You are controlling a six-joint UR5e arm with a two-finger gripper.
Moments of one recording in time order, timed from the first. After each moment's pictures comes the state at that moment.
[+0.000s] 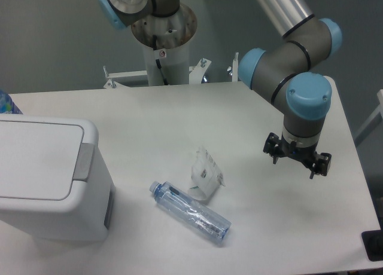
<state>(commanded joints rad) 2.65 -2.06 -1.48 -1.02 1.64 1.19</state>
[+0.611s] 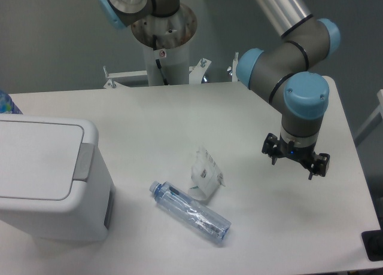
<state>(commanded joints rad) 2.64 -2.01 -1.55 -0.95 1.58 1.18</state>
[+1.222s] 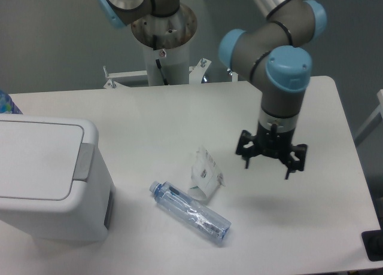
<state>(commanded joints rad) 2.54 -1.90 -1.57 -0.95 1.33 0.71</state>
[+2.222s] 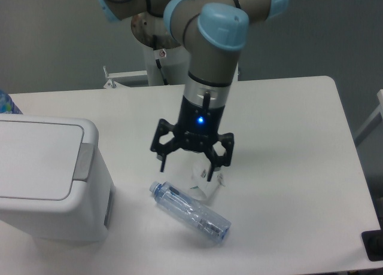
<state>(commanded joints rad) 2.38 -1.77 -1.55 -0.92 1.11 0.35</state>
